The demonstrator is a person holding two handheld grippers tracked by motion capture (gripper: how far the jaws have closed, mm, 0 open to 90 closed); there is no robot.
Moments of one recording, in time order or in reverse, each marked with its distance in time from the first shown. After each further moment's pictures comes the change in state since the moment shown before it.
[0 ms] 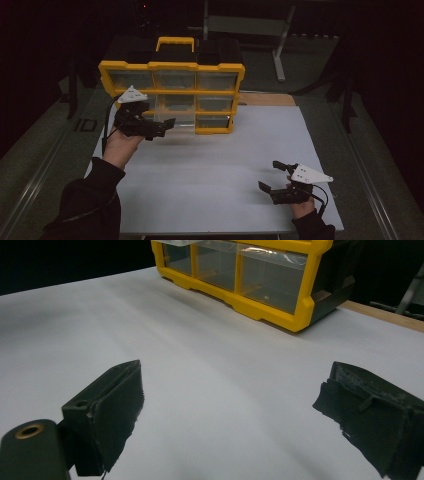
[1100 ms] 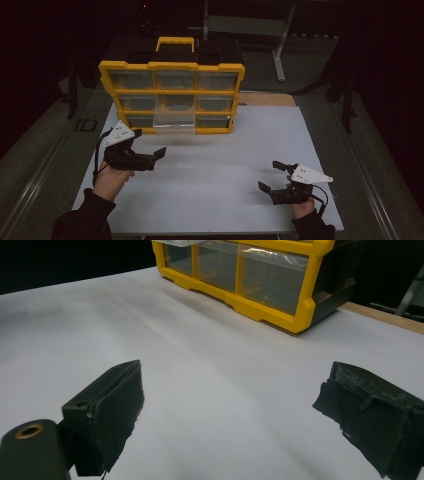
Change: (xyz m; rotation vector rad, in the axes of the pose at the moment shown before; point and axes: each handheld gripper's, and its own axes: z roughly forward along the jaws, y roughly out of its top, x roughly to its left) left arm -0.009 -0.082 -0.019 -0.081 -0.027 0.031; right arm 0.001 0.001 0.000 0.001 0.001 -0.003
